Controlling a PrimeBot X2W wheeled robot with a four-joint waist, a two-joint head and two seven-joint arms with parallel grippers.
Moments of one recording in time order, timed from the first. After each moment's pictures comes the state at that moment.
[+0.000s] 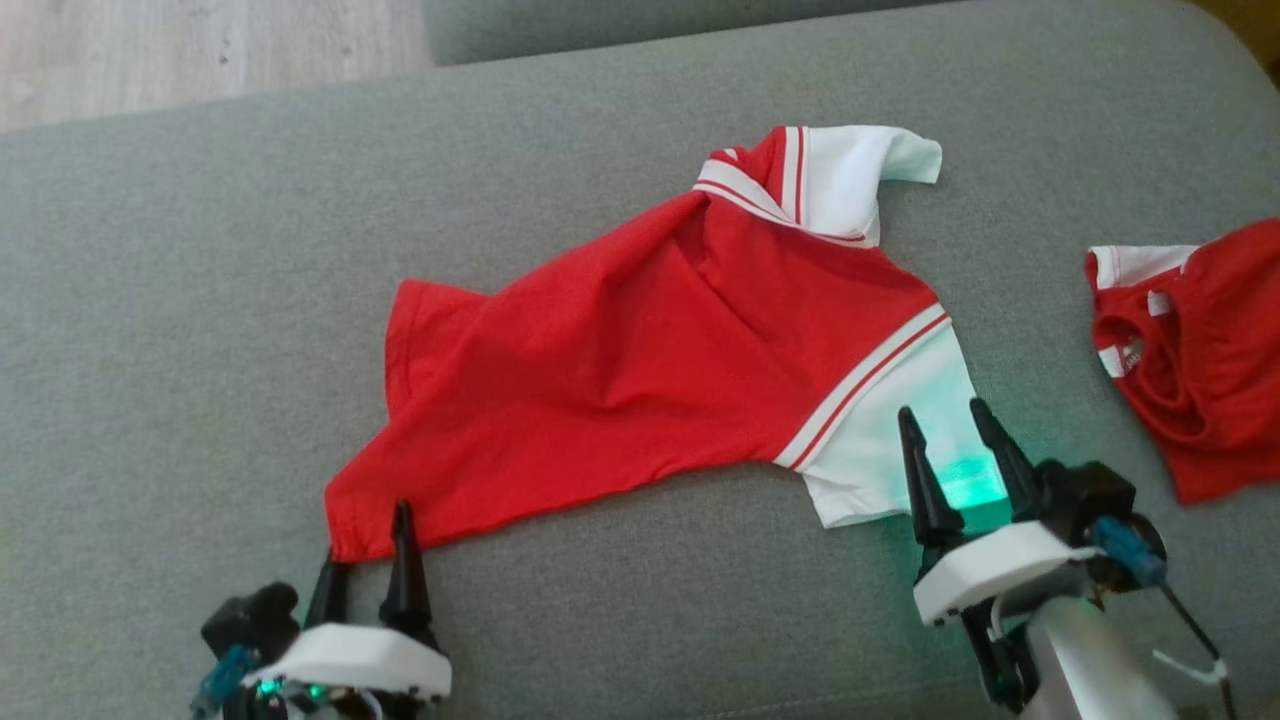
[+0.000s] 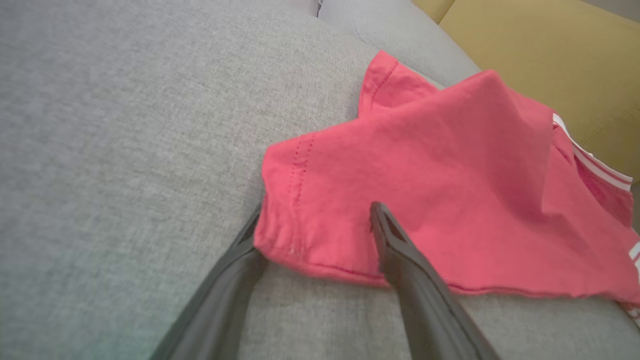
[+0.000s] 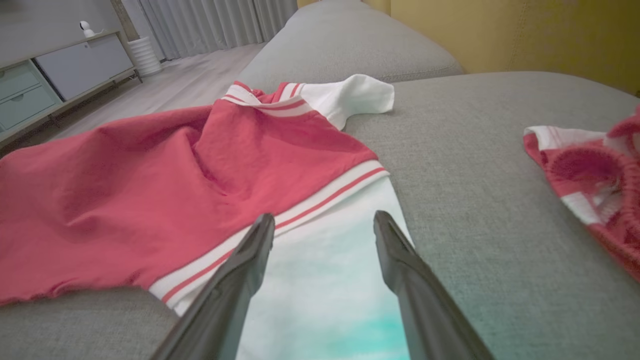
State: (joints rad) left arm -0.15 0.05 -0.21 0.66 -0.62 -0.13 -0.27; right arm -0.18 -0.05 0.12 0.53 0.15 0.13 -0.26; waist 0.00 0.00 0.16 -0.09
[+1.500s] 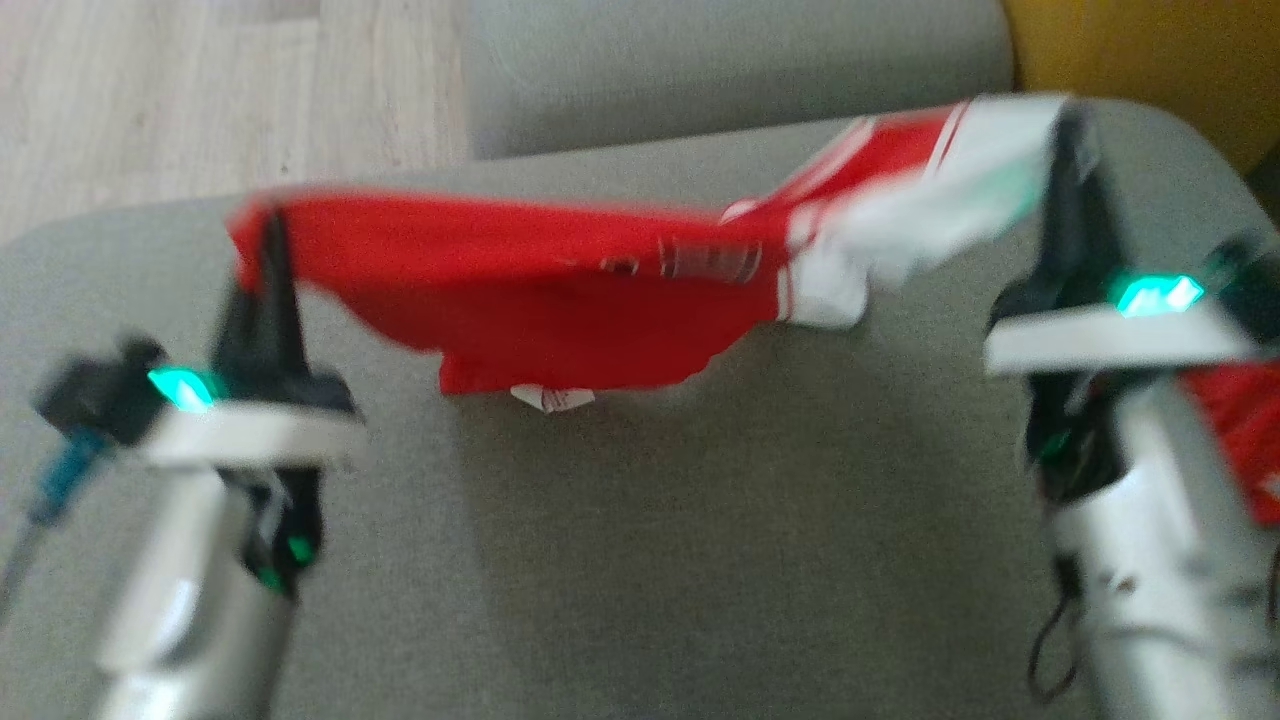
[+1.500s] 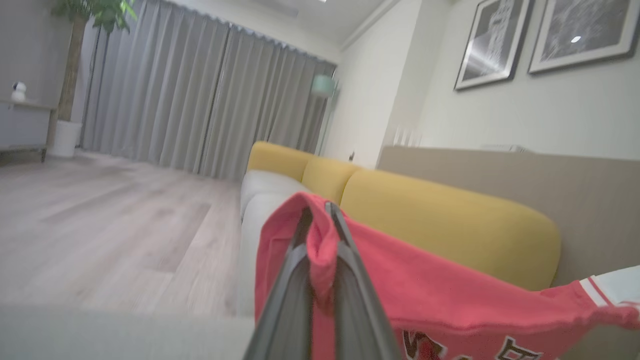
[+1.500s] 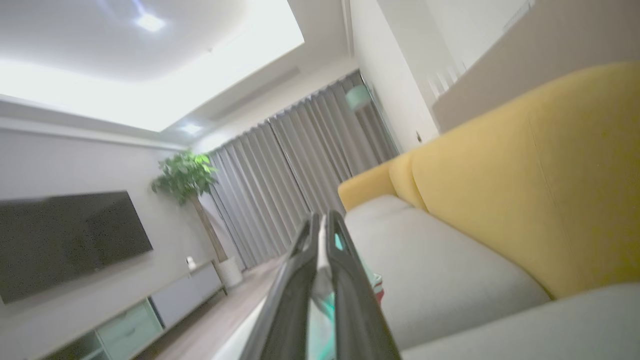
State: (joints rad) left arm -0.38 0.22 -0.22 0.30 -0.58 -0.13 -0.26; right arm -0.44 -0.06 0.09 0.31 0.53 0.13 -0.26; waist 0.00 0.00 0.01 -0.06
